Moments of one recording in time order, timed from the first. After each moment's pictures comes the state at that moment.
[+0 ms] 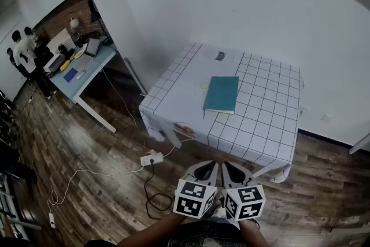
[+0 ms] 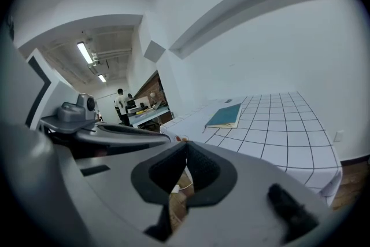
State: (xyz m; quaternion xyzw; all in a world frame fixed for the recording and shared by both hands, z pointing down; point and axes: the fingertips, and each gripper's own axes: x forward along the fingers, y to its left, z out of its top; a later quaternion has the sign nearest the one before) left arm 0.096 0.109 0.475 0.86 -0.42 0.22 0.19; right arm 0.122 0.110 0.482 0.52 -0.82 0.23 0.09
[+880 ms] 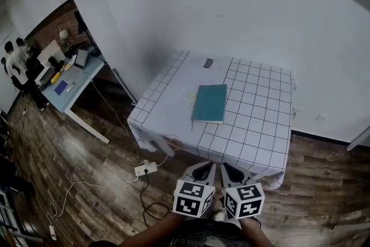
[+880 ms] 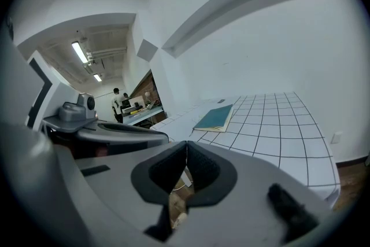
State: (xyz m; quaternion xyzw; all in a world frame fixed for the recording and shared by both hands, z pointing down) left arm 0.129 0.065 0.482 0.87 -0.41 0.22 0.18; right arm 0.159 0.069 0.491 0.53 -0.81 0.24 0.10
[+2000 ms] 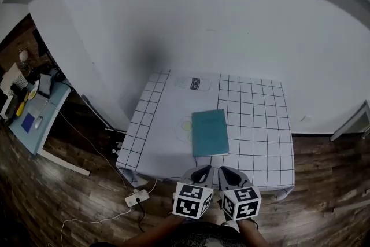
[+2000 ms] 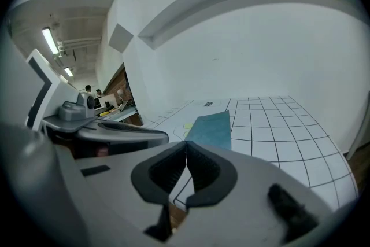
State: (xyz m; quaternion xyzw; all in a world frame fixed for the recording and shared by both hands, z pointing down) left arm 0.095 -0.093 0.495 0.91 -0.30 0.22 0.20; right arm 0.123 -0.080 0.502 0.63 -0.73 0.25 0.12
